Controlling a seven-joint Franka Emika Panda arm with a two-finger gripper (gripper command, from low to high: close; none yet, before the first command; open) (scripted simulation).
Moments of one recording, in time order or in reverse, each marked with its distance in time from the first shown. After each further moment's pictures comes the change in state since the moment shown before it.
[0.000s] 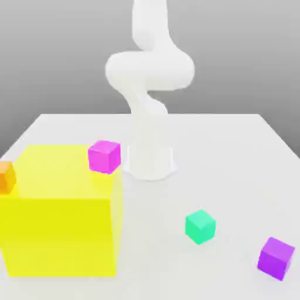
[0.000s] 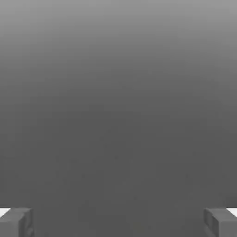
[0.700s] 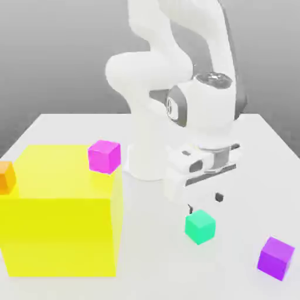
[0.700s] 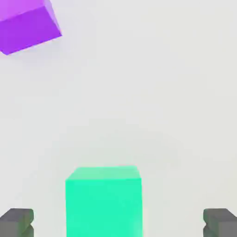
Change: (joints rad) arm 0.253 0.789 0.086 -0.542 -0.039 0.612 -0.155
